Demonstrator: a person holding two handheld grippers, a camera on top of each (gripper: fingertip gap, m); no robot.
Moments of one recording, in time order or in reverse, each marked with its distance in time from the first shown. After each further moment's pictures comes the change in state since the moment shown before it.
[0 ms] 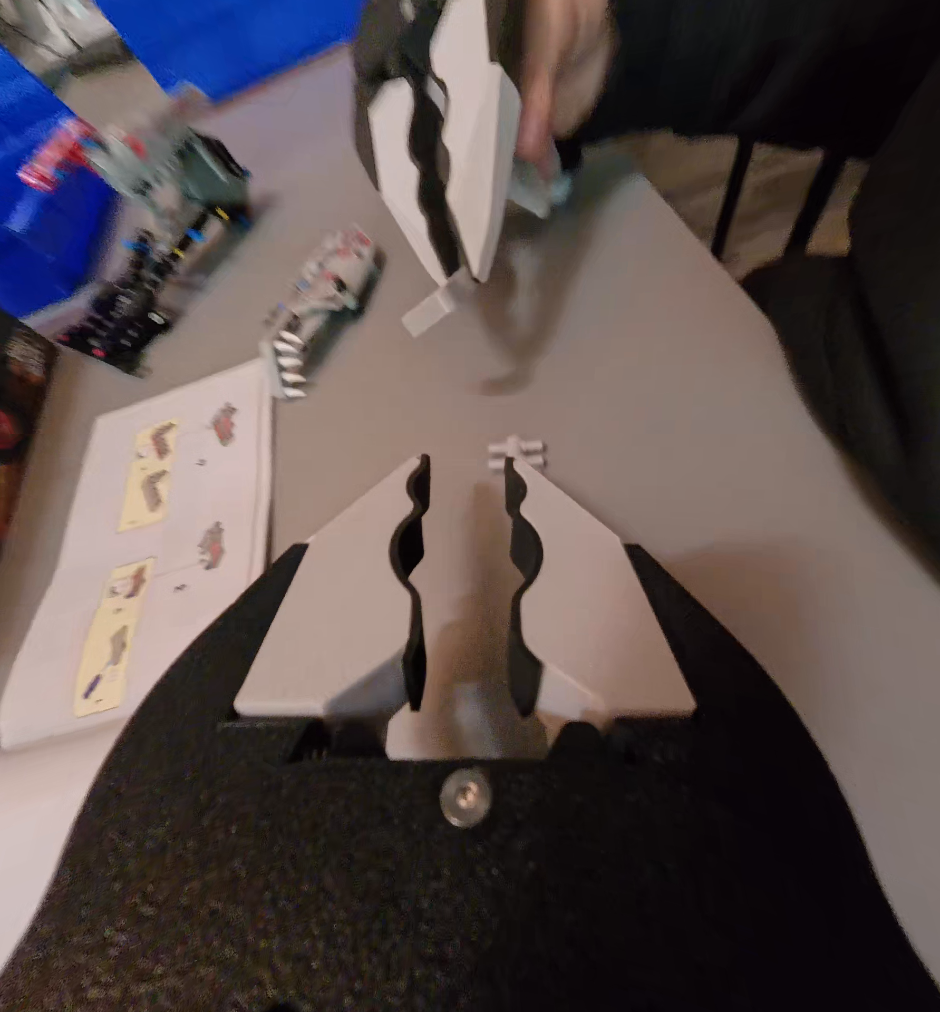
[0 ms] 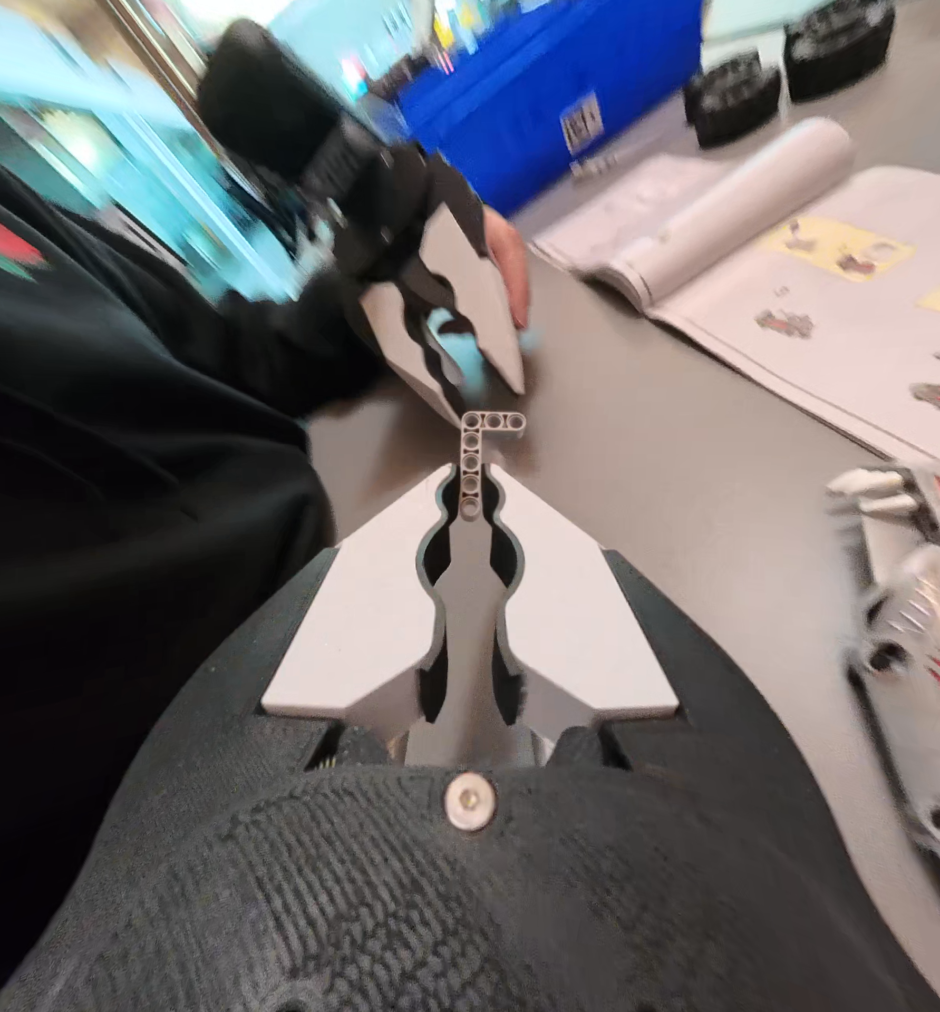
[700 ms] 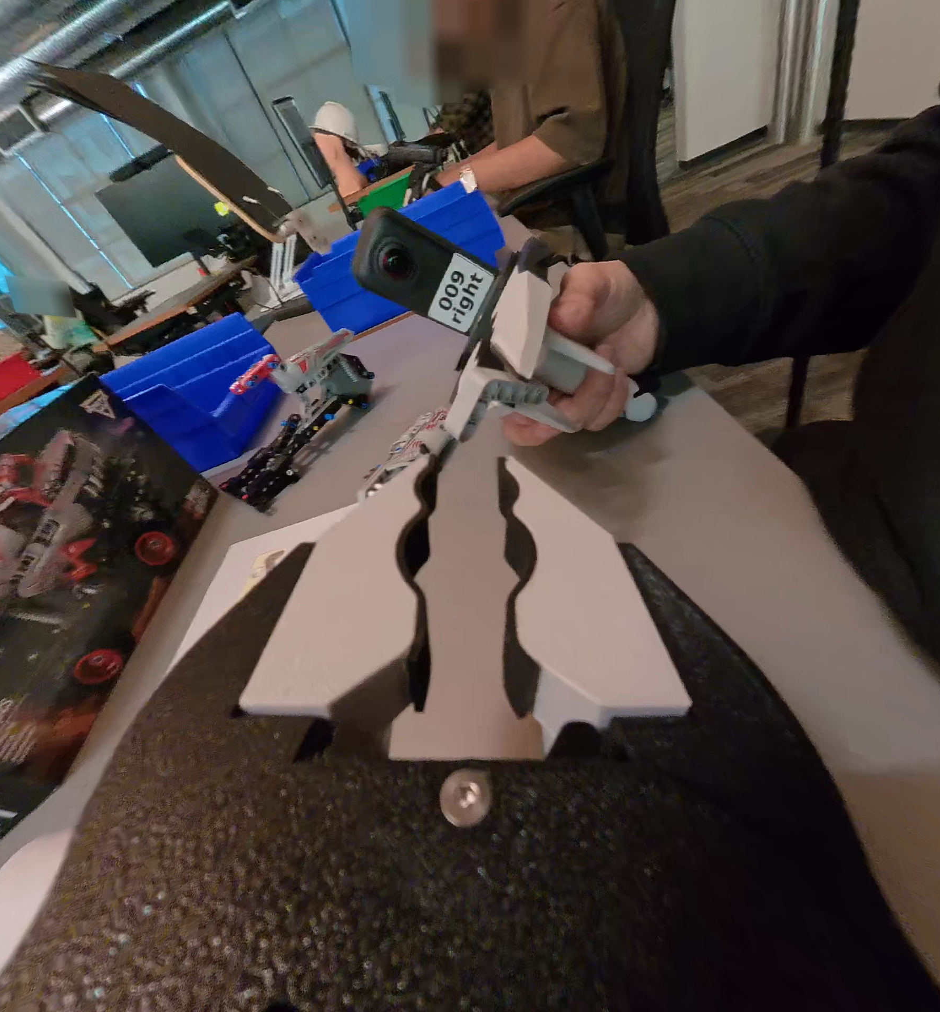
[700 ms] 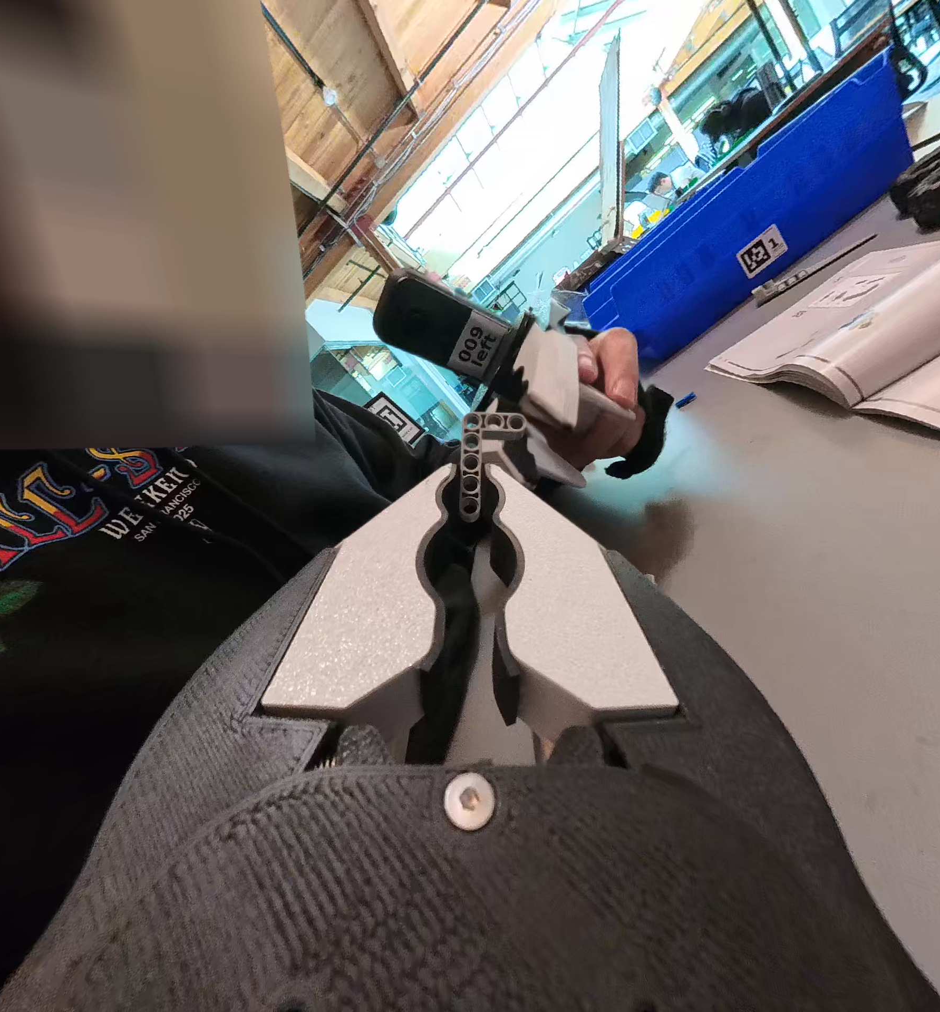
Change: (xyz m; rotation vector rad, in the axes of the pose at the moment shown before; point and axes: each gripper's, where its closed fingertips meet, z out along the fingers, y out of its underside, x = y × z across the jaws) left arm -0.011 -0.058 -0.011 0.328 -0.189 0.068; right arm -0.040 -0.036 0.016 0.290 -0.382 0.211
